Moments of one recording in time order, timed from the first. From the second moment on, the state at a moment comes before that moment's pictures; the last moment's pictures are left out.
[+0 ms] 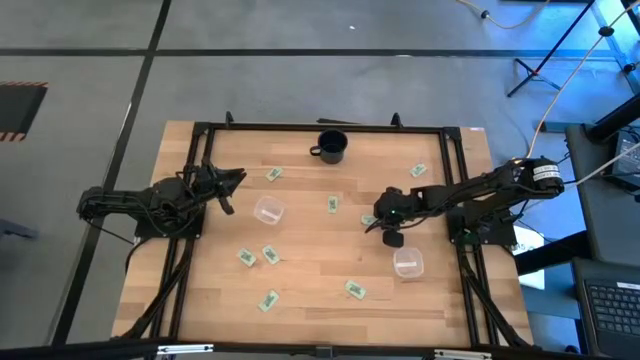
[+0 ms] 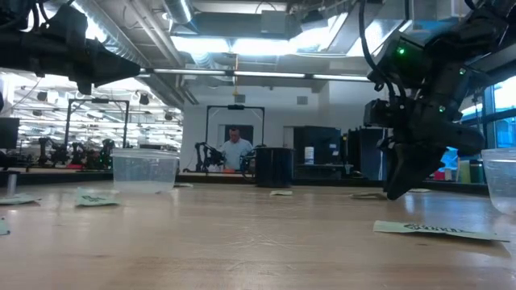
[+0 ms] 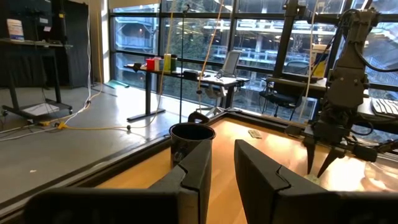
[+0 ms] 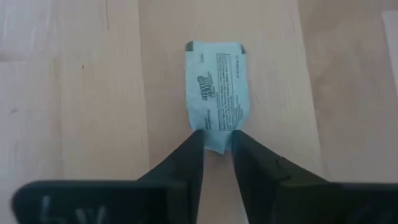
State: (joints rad) left arm -0.02 0.00 0.05 0.03 -0.58 -0.09; right arm -0.02 1.43 0.48 -0.17 0.04 0.08
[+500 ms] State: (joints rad) left arm -0.02 0.00 0.05 0.03 -0.58 -0.09; right arm -0.02 1.38 0.47 -0.18 0.02 0.07
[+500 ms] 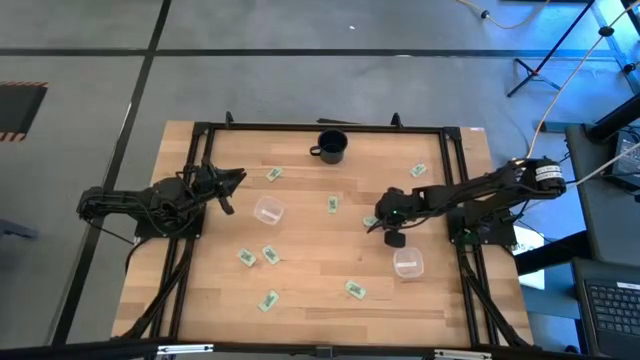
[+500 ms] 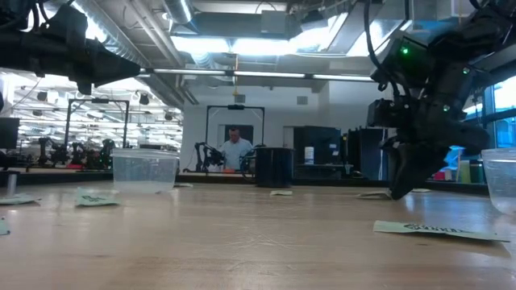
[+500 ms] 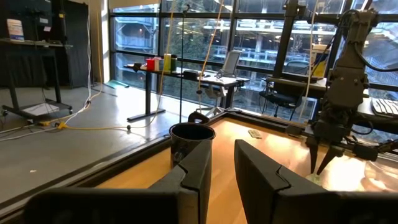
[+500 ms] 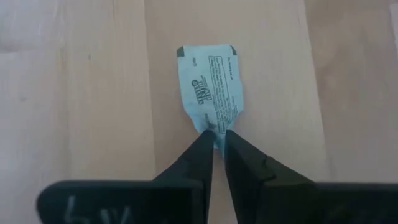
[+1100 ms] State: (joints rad) left arm -0.02 0.00 0.05 0.03 -0.58 -0.09; right arm -0.01 1.05 0.47 -0.20 -0.02 0.10
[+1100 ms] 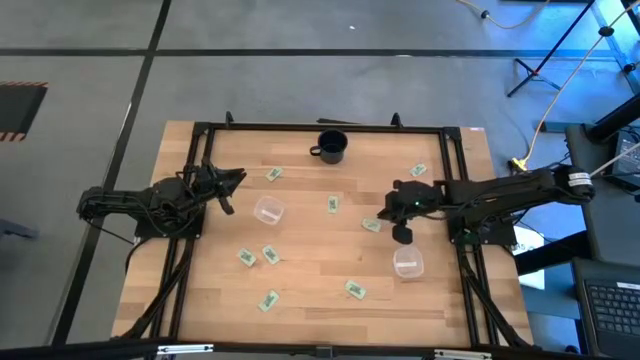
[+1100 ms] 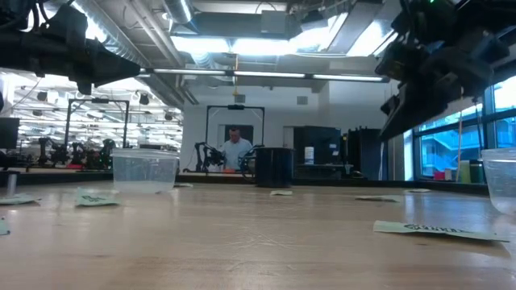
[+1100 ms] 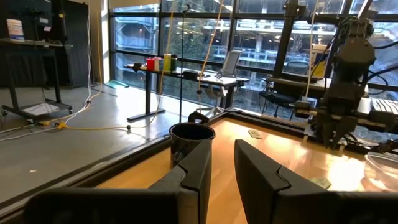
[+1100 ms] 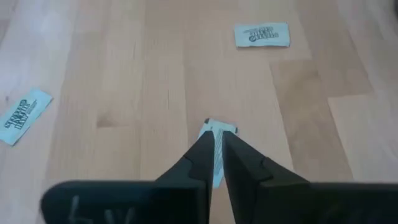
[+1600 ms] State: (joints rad) left arm -0.02 0.00 0.05 0.03 -0.58 -0.09; right arm 0.06 1.29 0.47 -0.20 -0.05 0.20
